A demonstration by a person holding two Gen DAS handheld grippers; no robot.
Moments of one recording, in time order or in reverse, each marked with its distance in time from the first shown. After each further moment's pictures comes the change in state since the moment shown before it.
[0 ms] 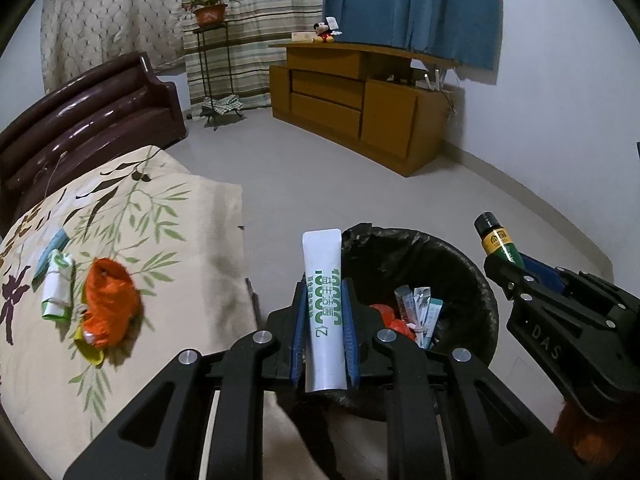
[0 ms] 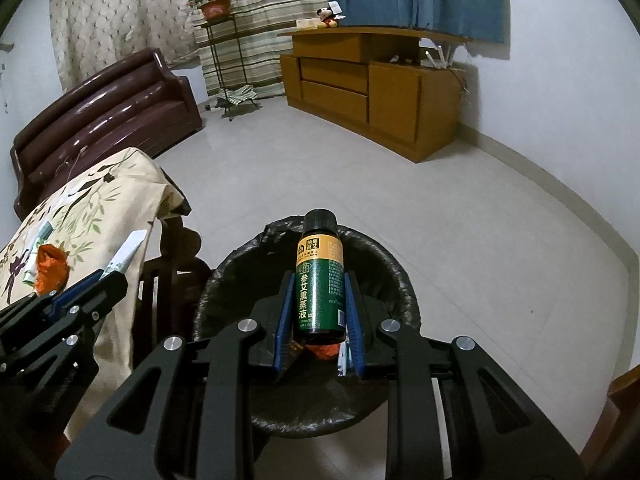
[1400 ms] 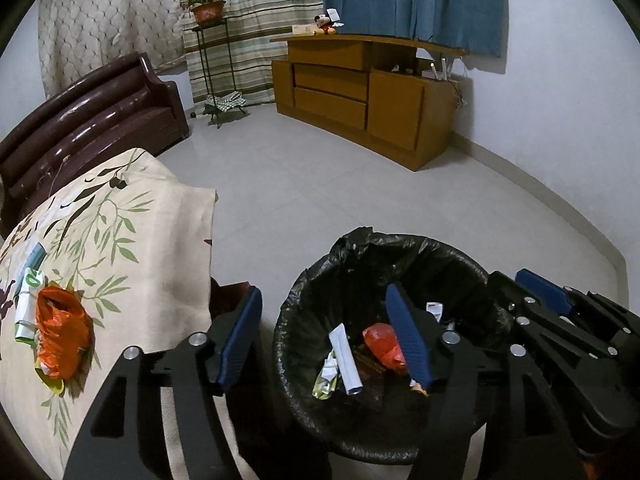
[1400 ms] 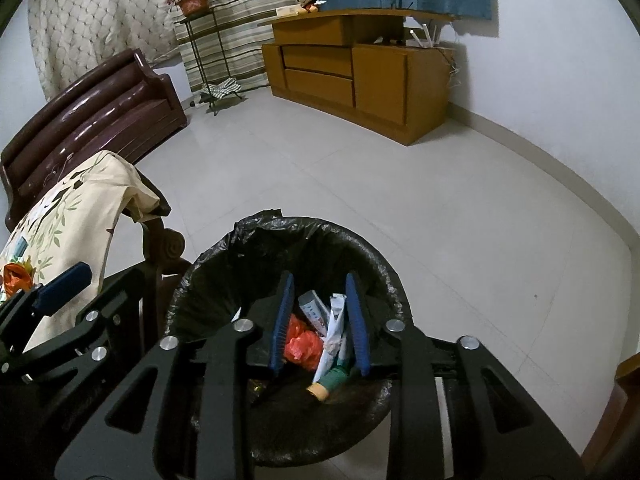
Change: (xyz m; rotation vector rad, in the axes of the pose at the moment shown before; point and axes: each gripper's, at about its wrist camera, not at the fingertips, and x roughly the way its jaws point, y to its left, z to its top) left arm 0.042 -0.020 0.013 0.010 0.017 0.046; right arm 0.041 -0.022 0.002 0.059 0.041 -0.020
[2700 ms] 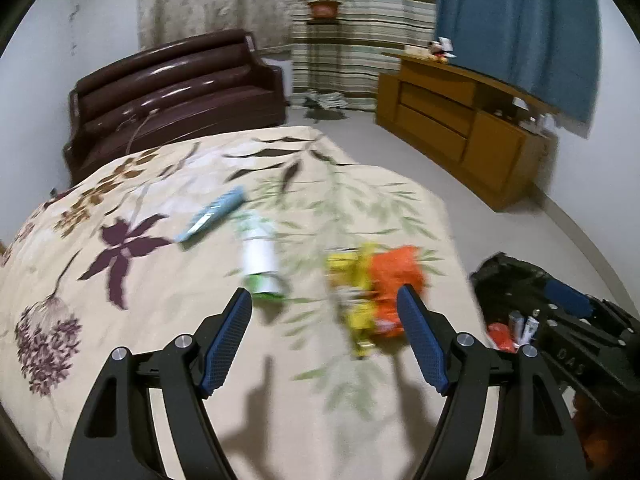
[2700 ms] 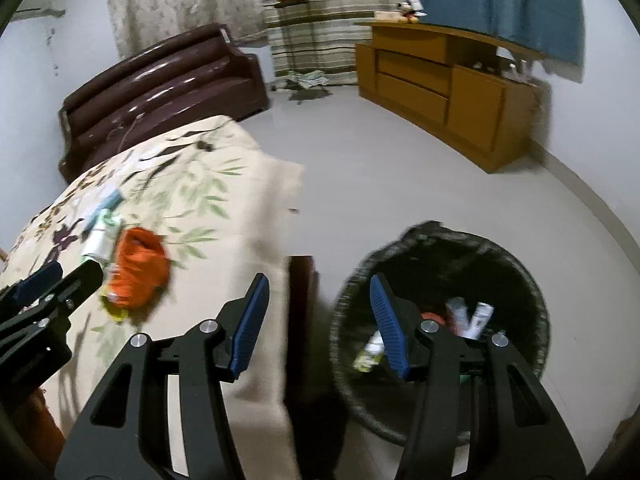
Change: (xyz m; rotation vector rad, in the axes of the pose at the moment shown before) left arm -0.088 0.186 -0.040 -0.259 -0.028 0.217; right arm -0.036 0.162 -0.011 -0.207 0.004 0.207
